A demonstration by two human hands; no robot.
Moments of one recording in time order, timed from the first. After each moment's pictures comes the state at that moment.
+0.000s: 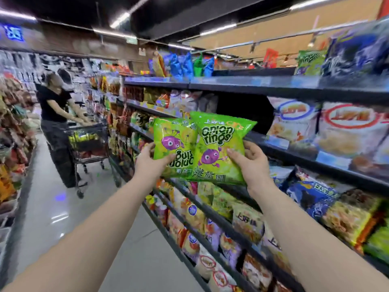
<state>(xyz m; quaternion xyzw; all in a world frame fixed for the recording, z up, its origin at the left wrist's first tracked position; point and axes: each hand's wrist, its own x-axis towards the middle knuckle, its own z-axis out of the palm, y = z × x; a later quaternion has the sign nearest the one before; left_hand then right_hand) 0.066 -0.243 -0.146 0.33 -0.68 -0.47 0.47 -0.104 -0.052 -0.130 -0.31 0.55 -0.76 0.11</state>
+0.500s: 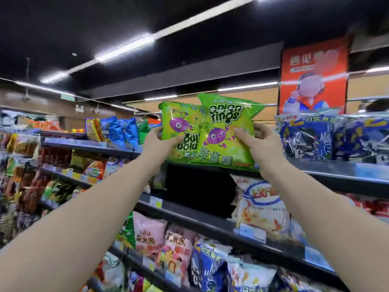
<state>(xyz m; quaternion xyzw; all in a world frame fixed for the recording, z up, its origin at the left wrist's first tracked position) -0.193 -0.339 0.081 0.06 -0.67 -0.57 0.47 -0.276 -0.097 0.093 -0.32 0.59 -0.72 -0.19</state>
